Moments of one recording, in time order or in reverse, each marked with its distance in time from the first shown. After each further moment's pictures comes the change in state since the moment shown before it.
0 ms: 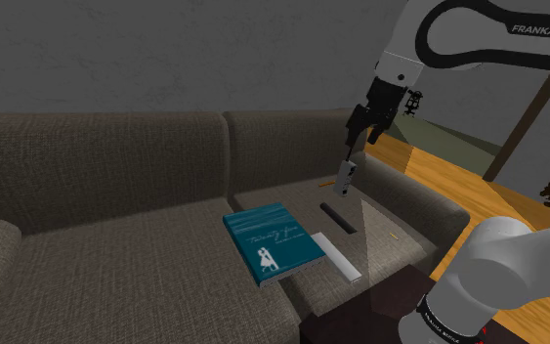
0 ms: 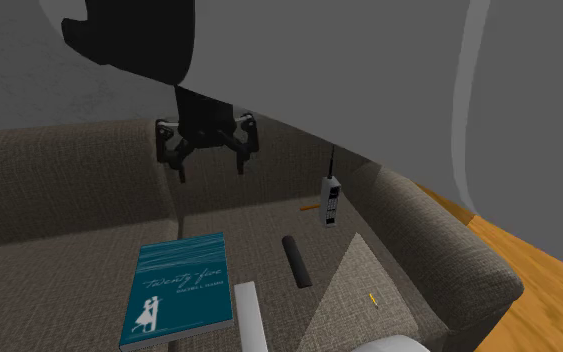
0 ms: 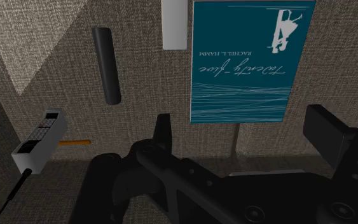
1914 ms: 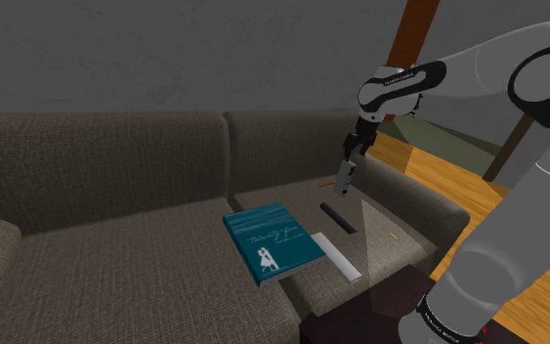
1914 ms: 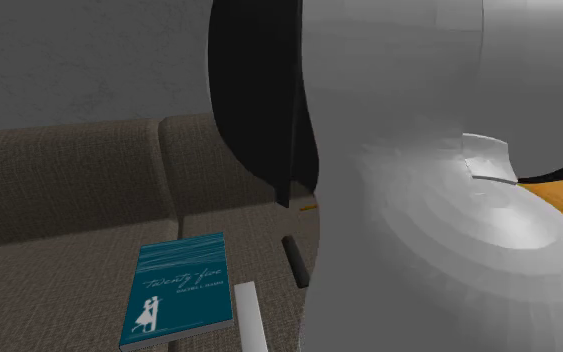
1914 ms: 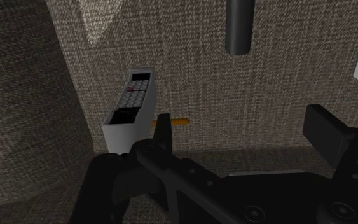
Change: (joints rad) arm -0.149 0.697 -0.390 0.212 -0.050 0.448 -0.472
